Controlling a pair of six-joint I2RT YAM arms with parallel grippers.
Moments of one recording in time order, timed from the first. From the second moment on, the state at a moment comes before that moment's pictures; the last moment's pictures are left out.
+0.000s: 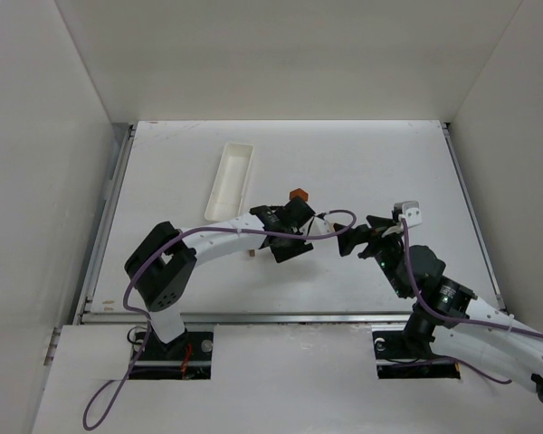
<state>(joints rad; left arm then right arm) -0.93 1.73 1.19 -0.59 -0.10 0.37 0.97 0.55 0.51 0.03 0.61 0.28</state>
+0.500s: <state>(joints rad) -0.93 1.73 1.23 -0.60 -0.10 0.37 0.97 0.55 0.51 0.03 0.59 0.28</state>
